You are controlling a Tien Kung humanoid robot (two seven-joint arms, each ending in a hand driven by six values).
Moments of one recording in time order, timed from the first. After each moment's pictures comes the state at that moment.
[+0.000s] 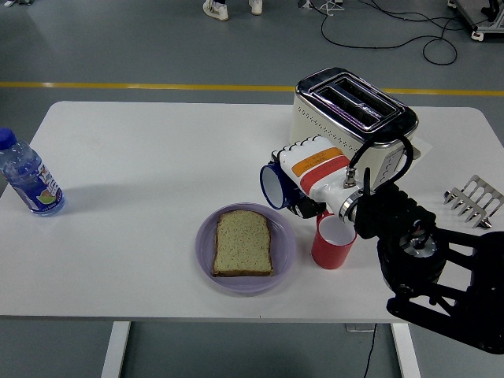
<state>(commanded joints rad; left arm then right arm) -0.06 0.01 -0.26 -0.20 0.33 0.15 -0.02 0.88 -0.36 0.35 1.69 -2.09 0.03 -0.65</state>
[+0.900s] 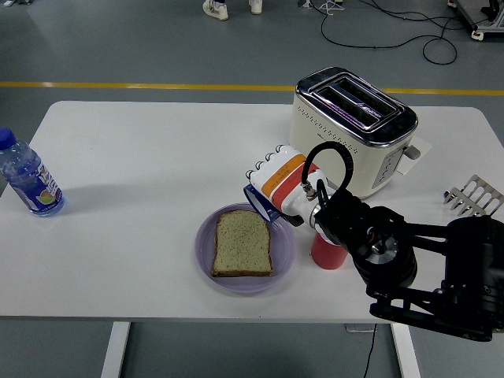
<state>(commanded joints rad) -0.06 0.01 -0.25 -0.20 0.32 0.14 -0.02 1.01 -0.30 0.22 1.66 -2.17 0.19 -0.65</state>
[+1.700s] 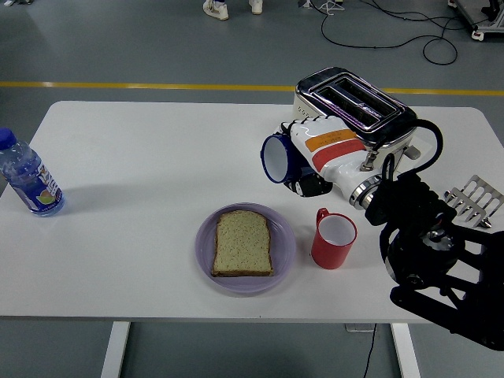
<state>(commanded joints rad) -0.05 0.01 -0.25 -0.20 0.33 0.14 -0.02 0.76 -0.39 0.54 1.72 -1.95 -0.21 -0.63</state>
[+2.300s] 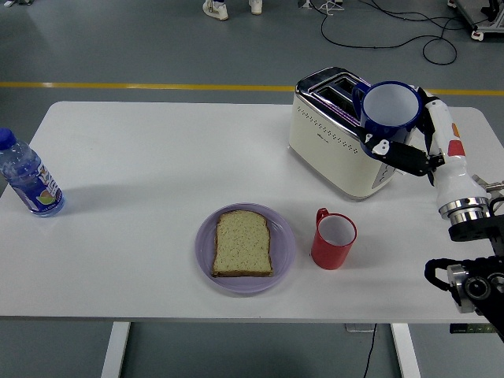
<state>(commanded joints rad) -0.04 0.01 -0.23 -0.20 0.34 0.15 -0.02 0.23 -0.30 1.13 1.76 -1.32 -0.55 -0.11</state>
